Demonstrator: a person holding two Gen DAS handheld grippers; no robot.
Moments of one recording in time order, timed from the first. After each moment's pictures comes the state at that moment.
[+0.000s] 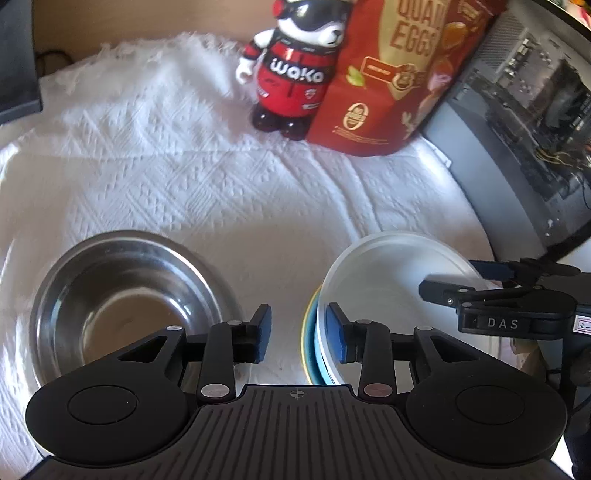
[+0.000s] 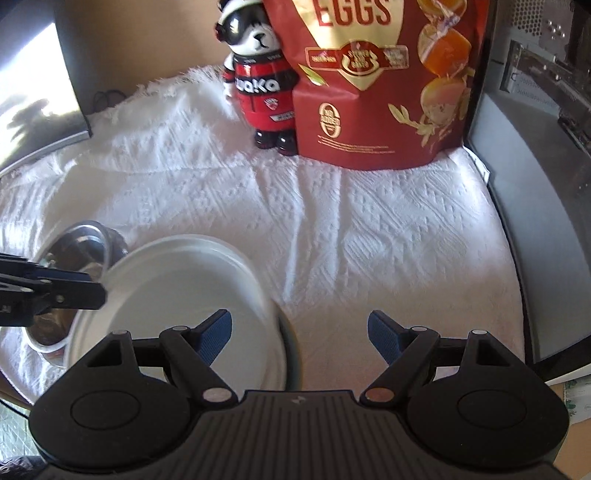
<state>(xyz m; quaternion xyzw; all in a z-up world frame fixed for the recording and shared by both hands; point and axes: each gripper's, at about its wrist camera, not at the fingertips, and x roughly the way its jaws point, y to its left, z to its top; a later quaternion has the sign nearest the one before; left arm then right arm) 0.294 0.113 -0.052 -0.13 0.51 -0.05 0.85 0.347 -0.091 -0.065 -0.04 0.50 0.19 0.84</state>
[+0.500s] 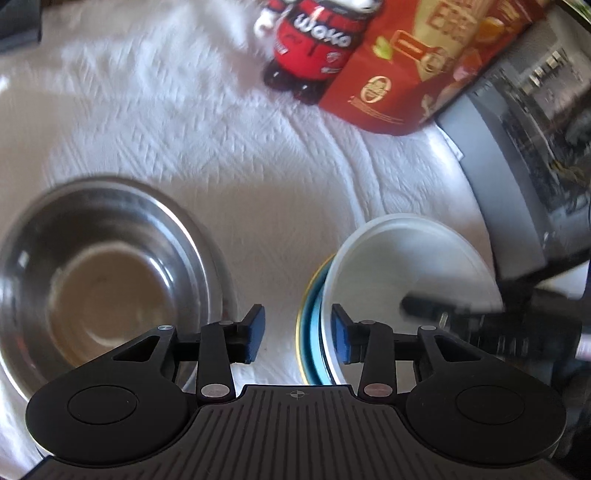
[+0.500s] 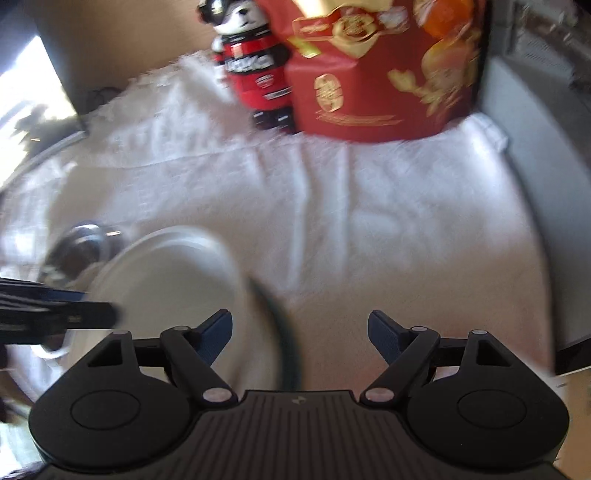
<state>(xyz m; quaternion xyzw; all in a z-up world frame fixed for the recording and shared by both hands) 0.305 0.123 -0.083 -0.21 0.55 -0.04 0.81 0.356 -0.091 -0.083 0.02 0.55 0.24 0.80</state>
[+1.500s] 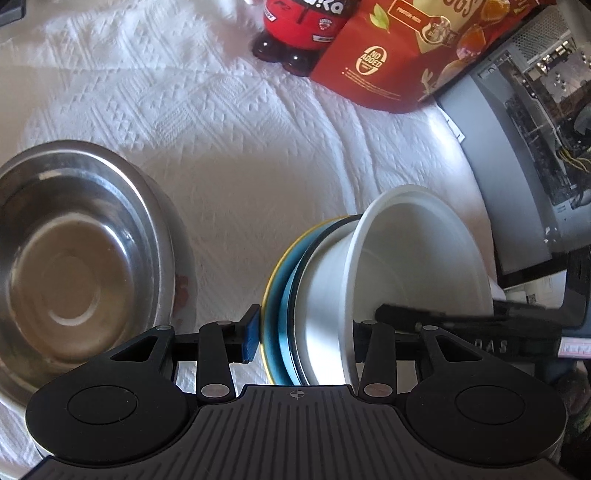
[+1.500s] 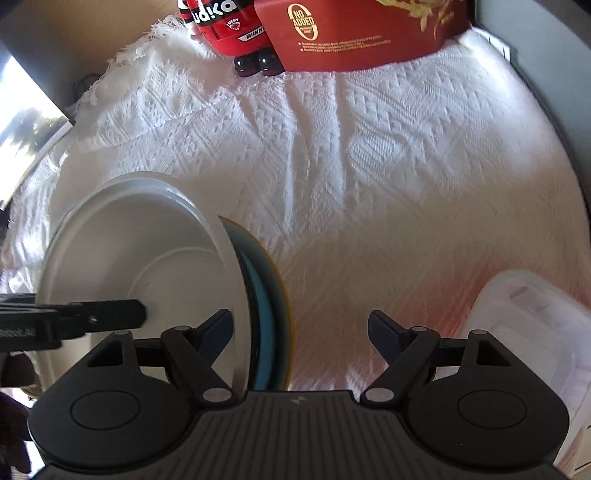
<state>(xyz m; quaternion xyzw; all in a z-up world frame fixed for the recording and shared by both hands) 0.309 0.096 -0.103 -0.21 0.57 -0.05 0.79 0.365 -0.114 -0.122 0.08 0.61 0.23 0.75</state>
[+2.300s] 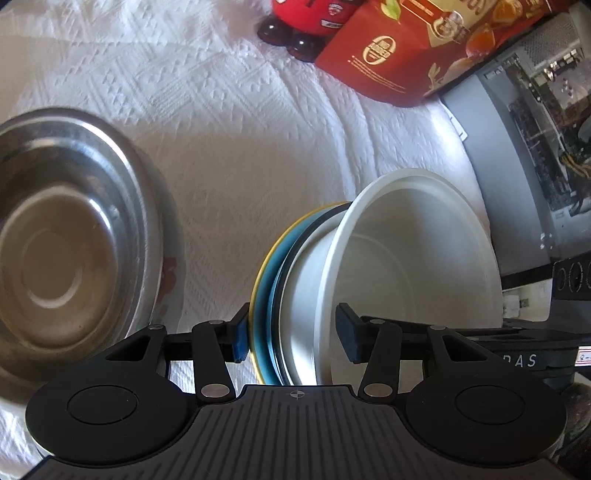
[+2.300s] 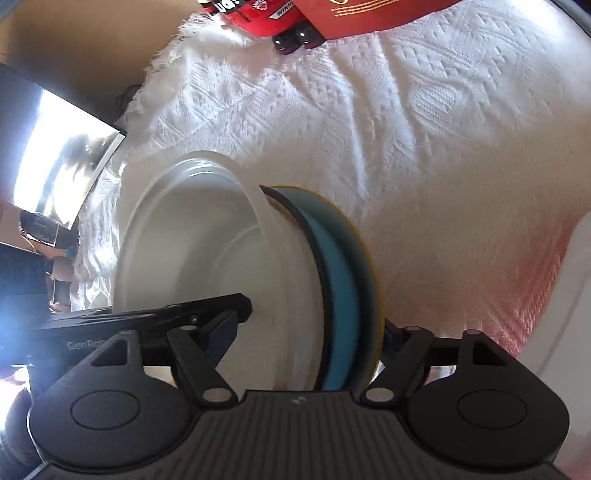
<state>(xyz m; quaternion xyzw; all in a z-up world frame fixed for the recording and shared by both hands) 0.310 0.100 -0.116 -0.24 0.57 -0.06 0.78 0.360 -0.108 -0.130 0.18 0.63 0.29 0.70</state>
